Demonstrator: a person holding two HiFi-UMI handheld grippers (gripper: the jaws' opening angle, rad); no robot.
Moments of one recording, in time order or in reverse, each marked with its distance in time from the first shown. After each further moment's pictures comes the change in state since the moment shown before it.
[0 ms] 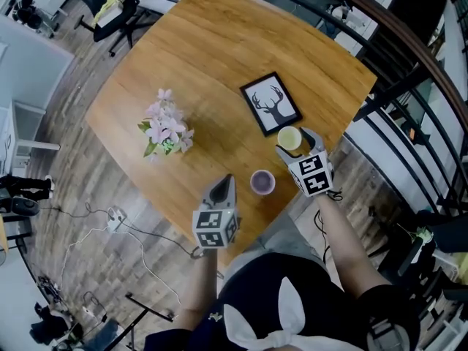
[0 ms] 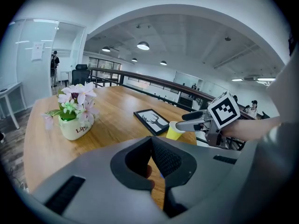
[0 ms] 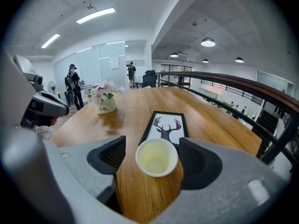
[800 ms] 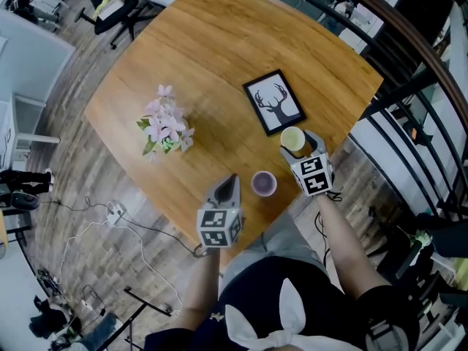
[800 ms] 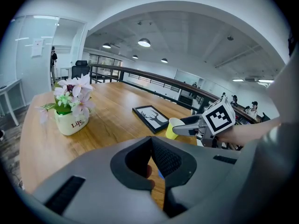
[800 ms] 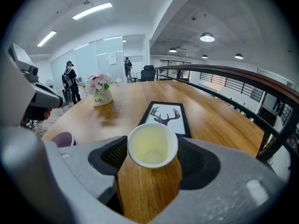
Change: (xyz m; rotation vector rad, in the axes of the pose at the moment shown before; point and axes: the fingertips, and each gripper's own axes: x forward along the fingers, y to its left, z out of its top) left arm 0.018 -0.003 -0.012 -0.019 0.031 -0.006; right arm 0.026 -0.008 -0.032 0.020 0.050 -0.007
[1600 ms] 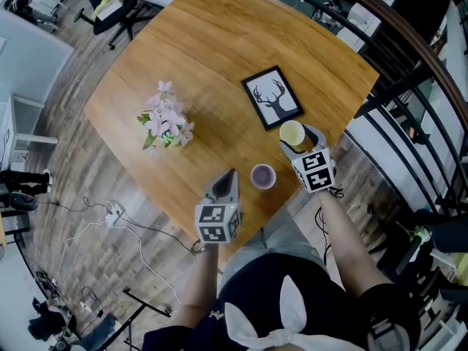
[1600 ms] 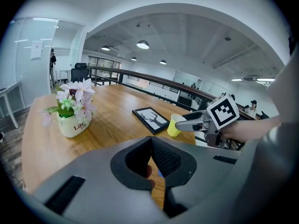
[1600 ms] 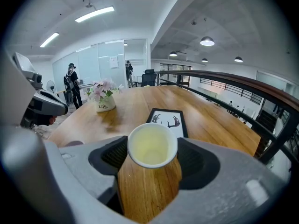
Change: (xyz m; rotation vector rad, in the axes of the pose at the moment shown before) left arm -0.013 0.000 0.002 0.018 -0.023 -0.007; right arm -0.024 0.006 0.017 -0.018 -0.040 -0.005
